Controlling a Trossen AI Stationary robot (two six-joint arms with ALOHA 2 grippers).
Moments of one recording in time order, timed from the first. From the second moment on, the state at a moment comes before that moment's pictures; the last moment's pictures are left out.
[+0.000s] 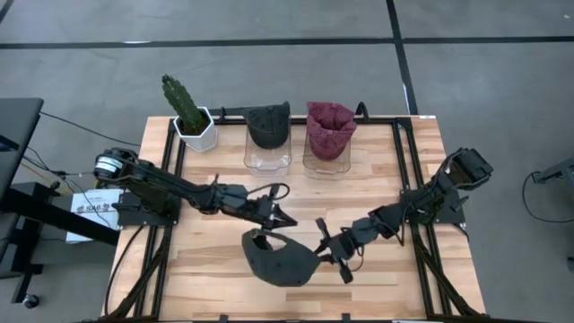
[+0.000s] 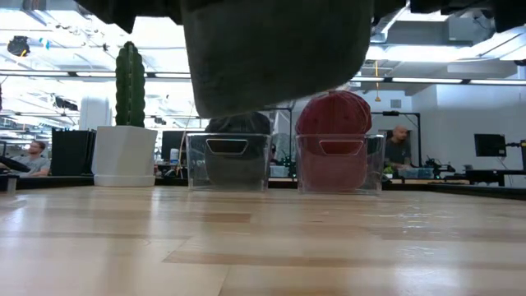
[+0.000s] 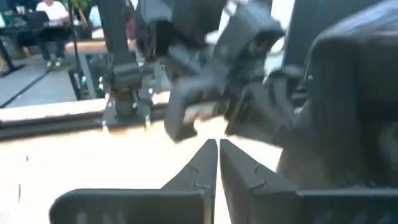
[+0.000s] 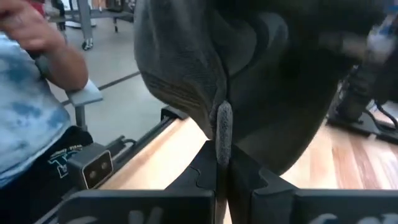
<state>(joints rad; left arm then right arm) -0.24 1.55 0.79 0.65 0.02 0.07 0.49 1.57 0.69 0.69 0.04 -0.17</state>
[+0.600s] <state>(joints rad) -0.24 1.59 0.79 0.59 -0.67 0.24 0.57 1.57 0.69 0.74 0.06 -0.24</state>
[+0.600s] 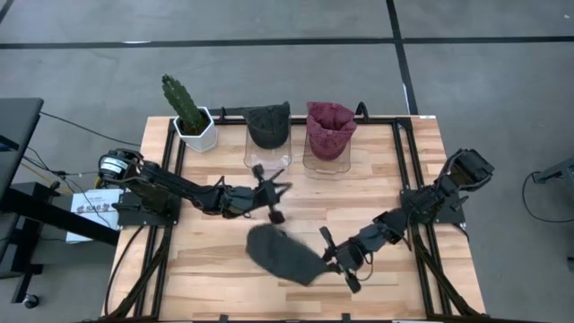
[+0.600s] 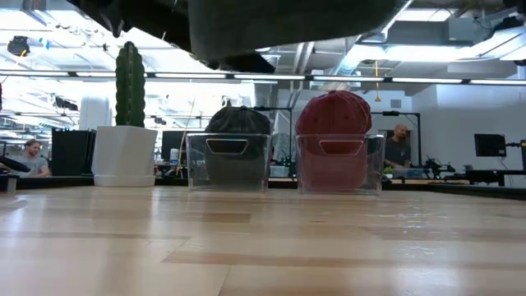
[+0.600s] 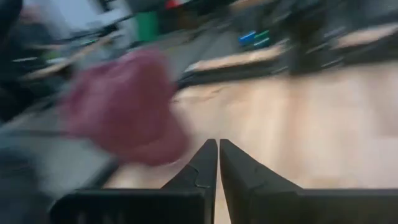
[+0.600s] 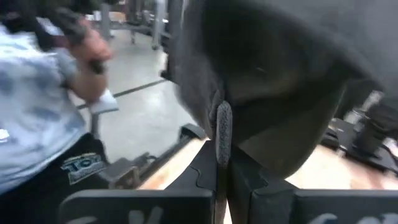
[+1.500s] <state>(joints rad) -0.37 1.42 0.79 0.19 -1.07 0.36 0.72 1.49 0.75 0.54 0.76 -0.12</state>
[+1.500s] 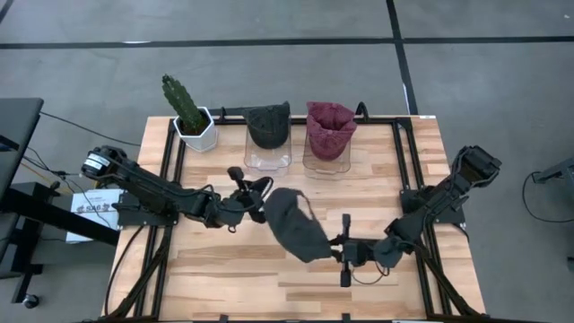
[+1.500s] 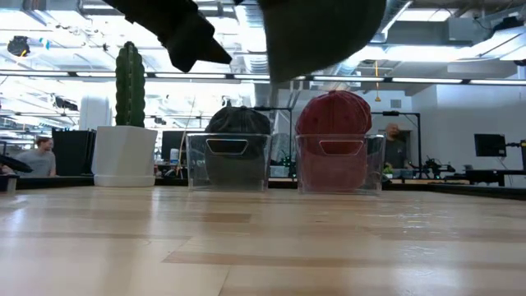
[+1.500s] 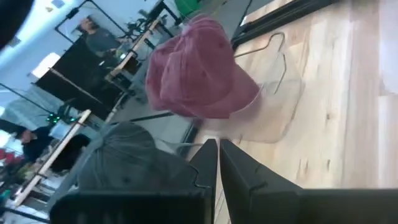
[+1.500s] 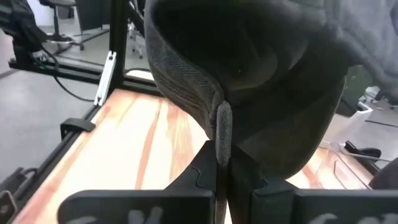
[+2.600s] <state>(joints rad) -0.37 1.16 0.55 0.43 -0.21 0.48 0.82 1.39 0.75 0.23 0.72 0.00</state>
